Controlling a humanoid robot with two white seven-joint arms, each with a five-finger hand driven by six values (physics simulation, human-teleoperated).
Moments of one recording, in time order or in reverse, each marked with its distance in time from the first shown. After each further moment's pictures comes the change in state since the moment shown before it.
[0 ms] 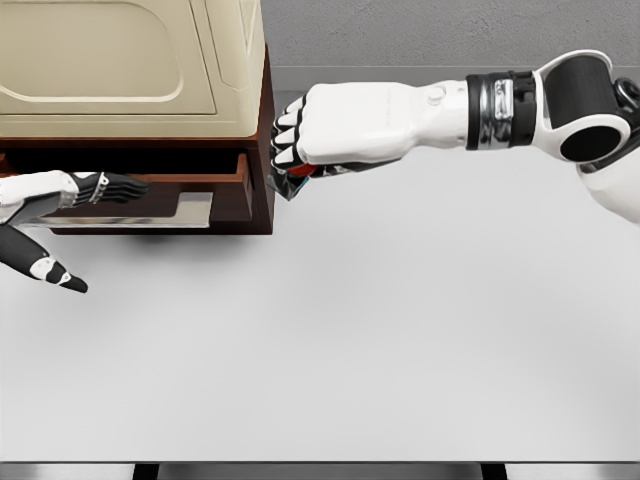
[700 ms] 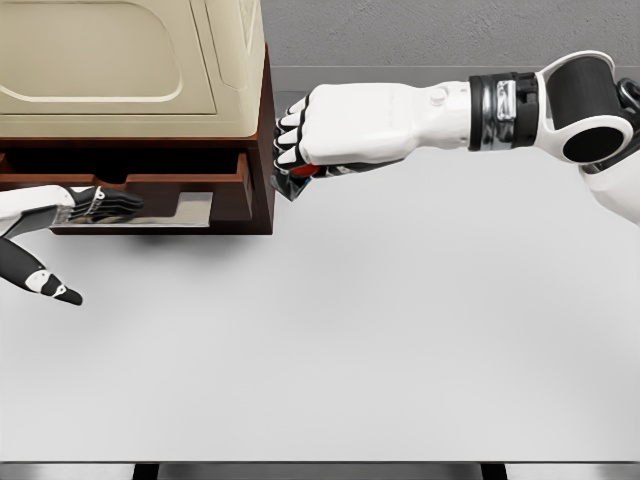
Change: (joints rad) left arm 0.040 0.026 0.000 -0.001 0.009 0.009 0.000; right arm 0.003 -0.007 -0.001 -0.001 0.000 0.000 0.000
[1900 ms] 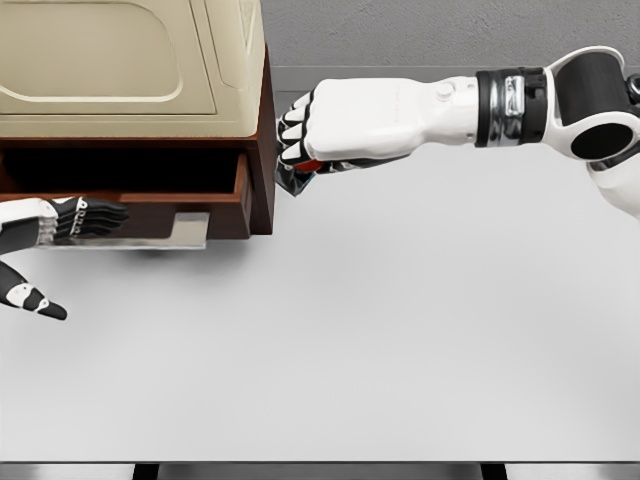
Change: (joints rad) left arm 0.081 0.071 0.014 -0.016 0.134 0.007 -0.008; right arm -0.009 -0.010 -0.005 -0.006 -0.007 0.000 0.000
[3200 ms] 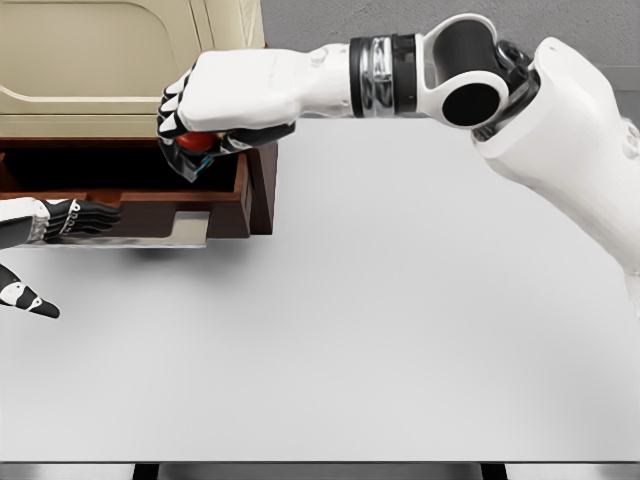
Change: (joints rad) left arm -0.009 0.013 0.000 0.006 -0.044 0.007 0.010; right arm -0.126 0.274 0.089 0.153 -0.006 0.139 0.000
